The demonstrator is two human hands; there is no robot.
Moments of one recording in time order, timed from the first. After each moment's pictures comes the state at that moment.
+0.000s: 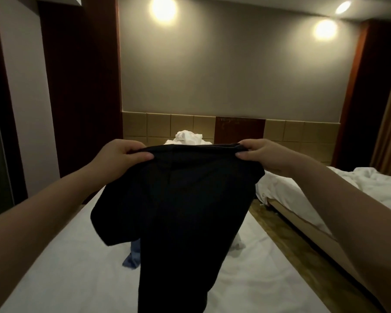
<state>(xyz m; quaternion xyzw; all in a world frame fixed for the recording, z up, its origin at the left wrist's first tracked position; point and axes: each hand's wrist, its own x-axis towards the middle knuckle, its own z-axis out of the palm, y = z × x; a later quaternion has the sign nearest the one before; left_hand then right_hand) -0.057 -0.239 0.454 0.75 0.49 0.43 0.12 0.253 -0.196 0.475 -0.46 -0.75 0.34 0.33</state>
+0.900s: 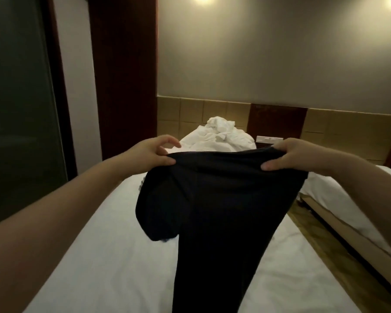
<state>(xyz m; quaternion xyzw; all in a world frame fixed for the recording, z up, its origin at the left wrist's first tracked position) -0.092 -0.233 0.422 0.72 0.57 0.34 0.22 0.225 -0.200 0.463 -0.52 -0.81 0.22 0.16</state>
